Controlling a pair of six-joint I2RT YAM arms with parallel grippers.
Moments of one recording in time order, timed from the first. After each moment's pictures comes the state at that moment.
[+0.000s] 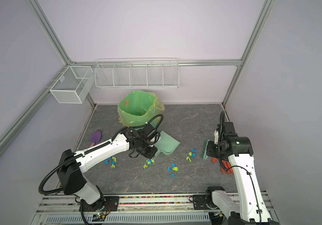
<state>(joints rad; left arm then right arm) -0.93 1.66 1.41 -1.03 0.13 -0.28 0.03 1.02 1.25 -1.44 -0.05 0.28</state>
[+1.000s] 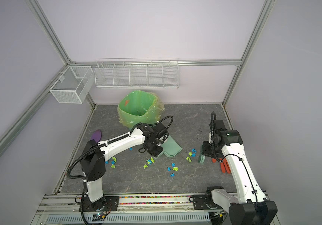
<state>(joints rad) -0.94 1.92 1.62 -1.14 0.08 -0.12 0.10 1.14 1.19 -1.41 -0.05 0.33</state>
